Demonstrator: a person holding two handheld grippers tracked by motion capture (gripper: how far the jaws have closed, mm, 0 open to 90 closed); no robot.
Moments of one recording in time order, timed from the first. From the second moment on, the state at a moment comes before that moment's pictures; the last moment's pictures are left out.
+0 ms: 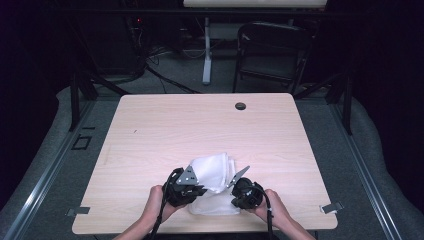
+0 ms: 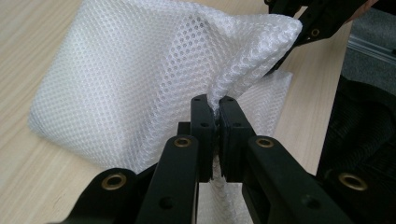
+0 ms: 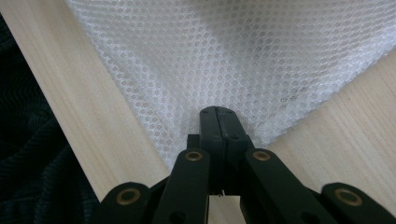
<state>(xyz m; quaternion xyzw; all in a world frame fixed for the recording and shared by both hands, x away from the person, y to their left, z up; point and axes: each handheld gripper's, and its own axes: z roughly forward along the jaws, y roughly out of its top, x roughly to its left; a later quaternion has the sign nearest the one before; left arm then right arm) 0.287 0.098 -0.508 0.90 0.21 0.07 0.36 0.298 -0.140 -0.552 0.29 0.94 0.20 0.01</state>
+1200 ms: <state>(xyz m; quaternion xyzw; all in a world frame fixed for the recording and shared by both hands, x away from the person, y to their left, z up) 0.280 0.161 -0.505 0.88 0.29 0.08 0.37 0.298 -0.139 -0.552 0.28 0.94 0.19 0.02</state>
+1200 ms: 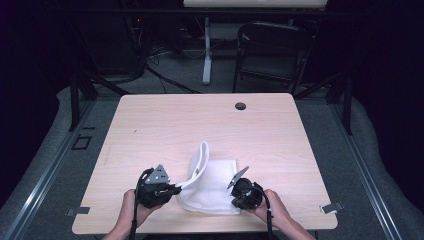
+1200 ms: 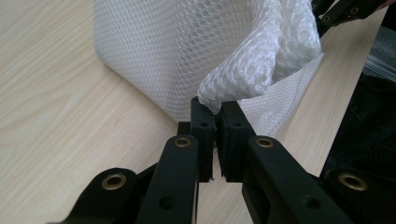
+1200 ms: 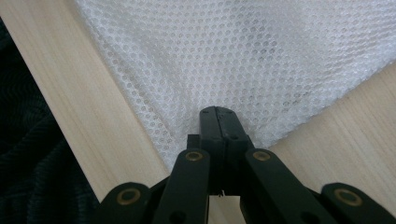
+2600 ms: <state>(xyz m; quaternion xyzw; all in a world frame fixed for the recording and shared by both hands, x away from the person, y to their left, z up) 0.291 0.154 -0.536 0.89 0.35 0.06 0.30 0.310 -0.158 -0.551 0.32 0.93 0.17 0.05</state>
